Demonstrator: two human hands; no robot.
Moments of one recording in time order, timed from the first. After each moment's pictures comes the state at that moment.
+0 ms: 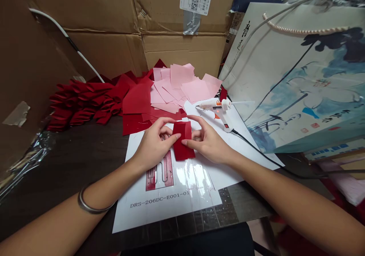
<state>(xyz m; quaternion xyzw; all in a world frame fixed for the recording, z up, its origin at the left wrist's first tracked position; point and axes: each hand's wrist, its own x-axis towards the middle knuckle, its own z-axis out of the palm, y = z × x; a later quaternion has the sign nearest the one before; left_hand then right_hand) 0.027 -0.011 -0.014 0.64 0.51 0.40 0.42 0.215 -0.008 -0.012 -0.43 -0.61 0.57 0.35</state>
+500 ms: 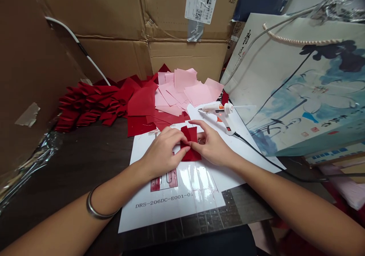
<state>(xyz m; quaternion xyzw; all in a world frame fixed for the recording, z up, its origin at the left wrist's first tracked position) 0.023 -0.016 -0.013 0.85 0.40 0.30 0.16 0.214 -0.009 -0.013 -0.47 -0.69 0.44 0.32</state>
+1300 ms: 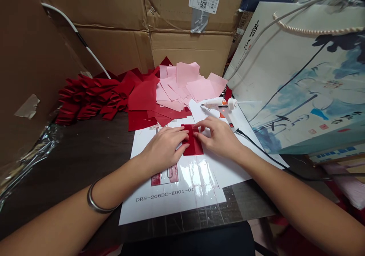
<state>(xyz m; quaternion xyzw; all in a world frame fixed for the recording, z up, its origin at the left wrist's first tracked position) 0.023 -0.017 -0.018 0.89 0.38 0.22 0.06 0.228 0.001 -0.007 -0.50 -0.82 0.14 0.25</state>
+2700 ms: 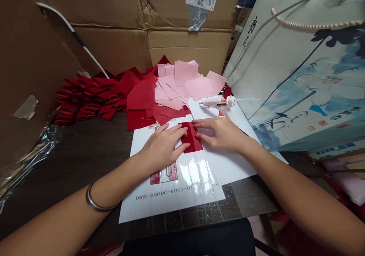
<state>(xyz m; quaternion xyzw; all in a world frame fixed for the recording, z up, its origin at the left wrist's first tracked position) 0.025 -0.021 -0.010 0.89 0.42 0.16 0.07 0.243 0.010 0.004 -0.42 -0.89 0.12 0.15</state>
